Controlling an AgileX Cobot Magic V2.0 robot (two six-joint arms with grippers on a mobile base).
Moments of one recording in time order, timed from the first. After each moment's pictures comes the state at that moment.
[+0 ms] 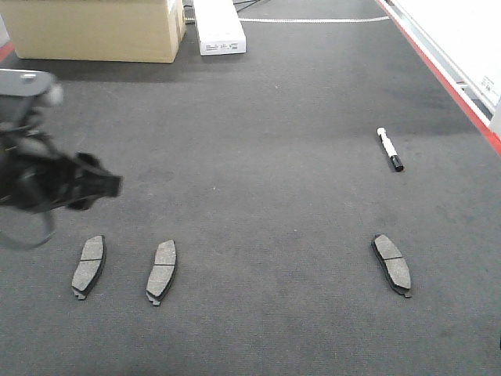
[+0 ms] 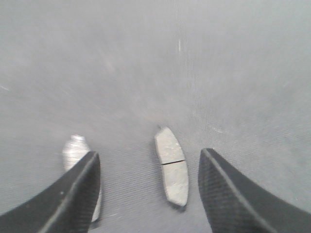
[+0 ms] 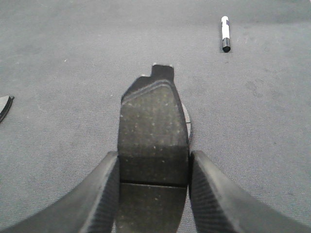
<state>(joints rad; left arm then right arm) -0.36 1.23 -1.04 0.05 0.69 -0.21 0.20 0.37 -0.52 0.01 0.74 0.10</state>
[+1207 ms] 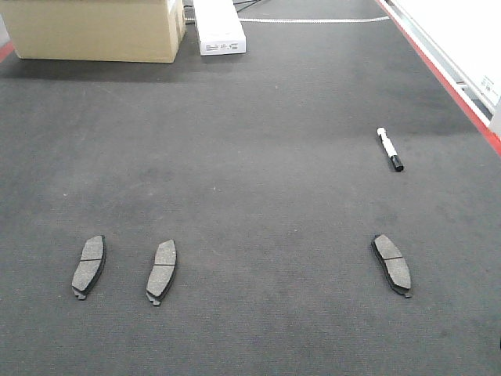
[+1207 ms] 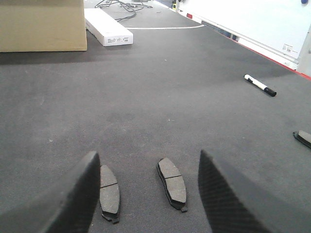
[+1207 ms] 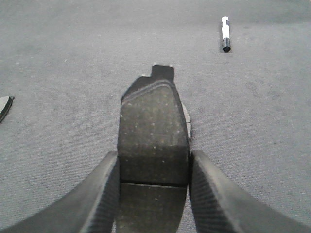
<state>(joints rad) -0.36 0.23 -0.45 0.11 0.53 -0.21 0.20 0.37 -0.52 0.01 0.74 0.10</state>
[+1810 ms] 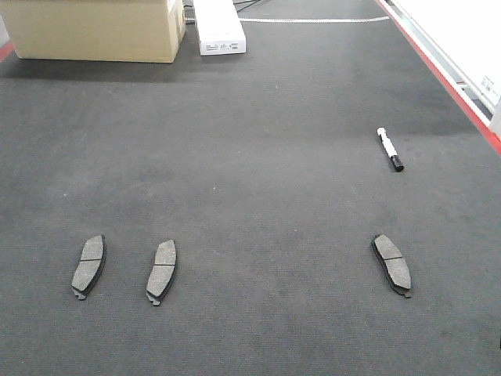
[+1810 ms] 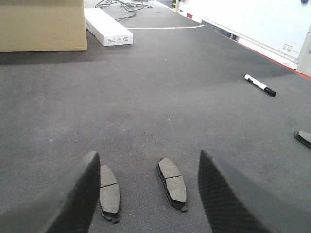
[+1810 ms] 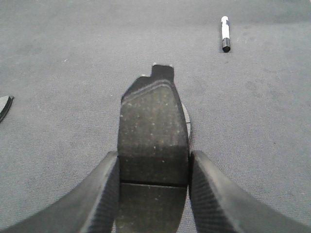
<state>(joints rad) -0.36 0.23 -0.45 0.11 0.53 -0.21 0.20 0.37 -0.52 0.01 0.74 0.10</state>
